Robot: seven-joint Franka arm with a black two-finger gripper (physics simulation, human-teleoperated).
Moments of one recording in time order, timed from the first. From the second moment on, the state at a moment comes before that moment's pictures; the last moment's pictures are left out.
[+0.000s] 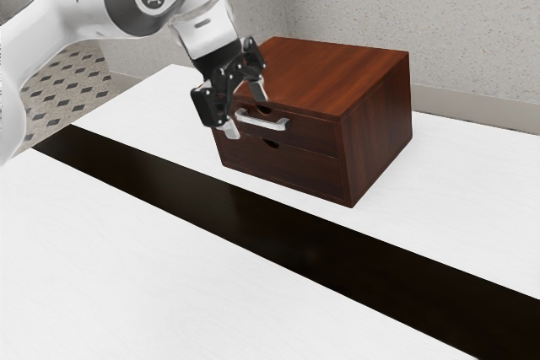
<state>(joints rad) 0.13 0.29 -0.06 -1.14 -0.08 1.58 1.49</state>
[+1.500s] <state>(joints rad) 0.17 0.42 -0.01 -1.19 -0.08 1.87 1.77</state>
